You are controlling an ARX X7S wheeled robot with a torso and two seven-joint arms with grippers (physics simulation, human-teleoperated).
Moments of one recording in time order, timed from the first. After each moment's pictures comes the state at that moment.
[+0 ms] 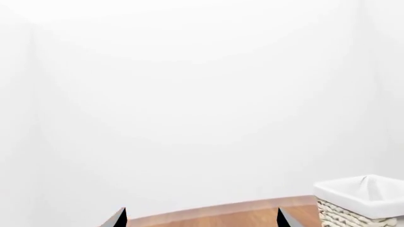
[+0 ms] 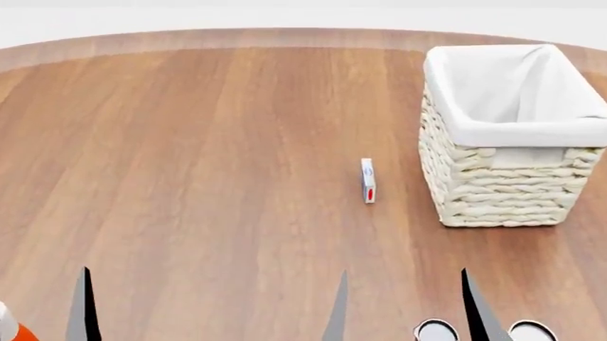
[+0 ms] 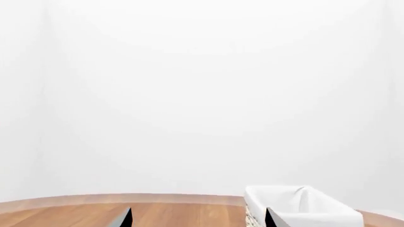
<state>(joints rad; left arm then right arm) 0.12 -0.38 0.31 0.84 -0.04 -0.22 -0.40 -0.12 0.33 -0.28 -0.77 0.14 0.17 0.39</state>
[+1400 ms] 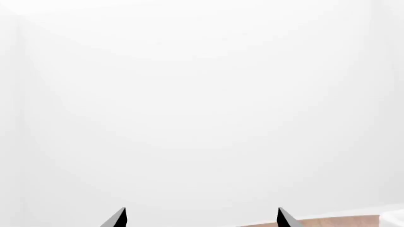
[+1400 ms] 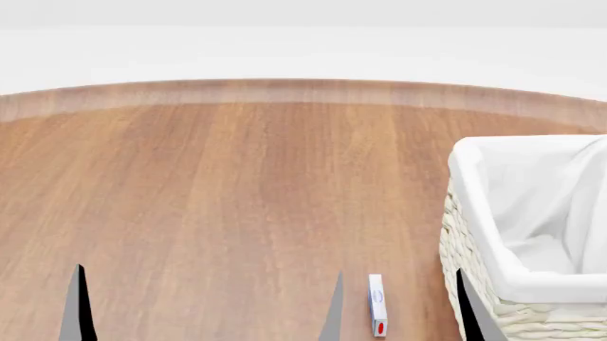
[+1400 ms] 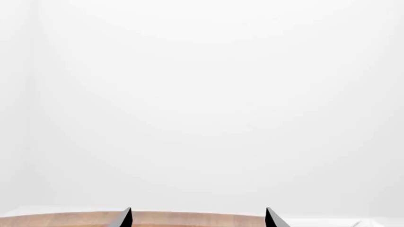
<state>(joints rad) 0.12 -0.40 0.31 0.85 -0.05 -0.22 -0.43 -0.11 0.36 -0.30 -0.76 0.16 0.16 0.41</state>
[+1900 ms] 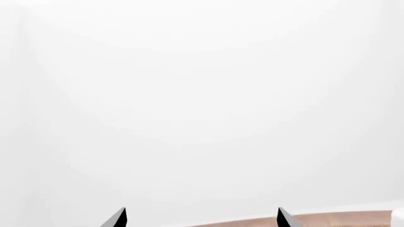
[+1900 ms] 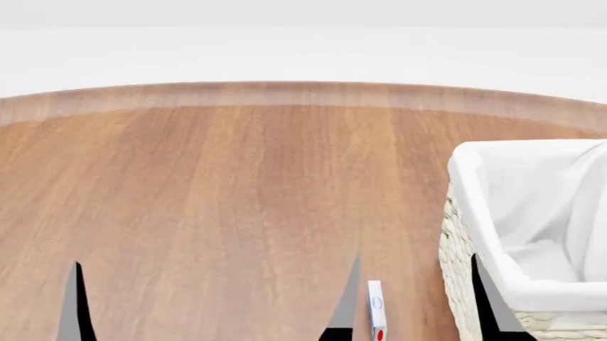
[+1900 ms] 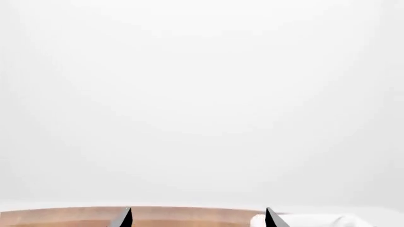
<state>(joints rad) 0.11 -0.39 0.30 0.85 -0.07 -0.25 -0.44 -0.03 0.35 -0.28 -0.76 0.18 0.27 0.45</state>
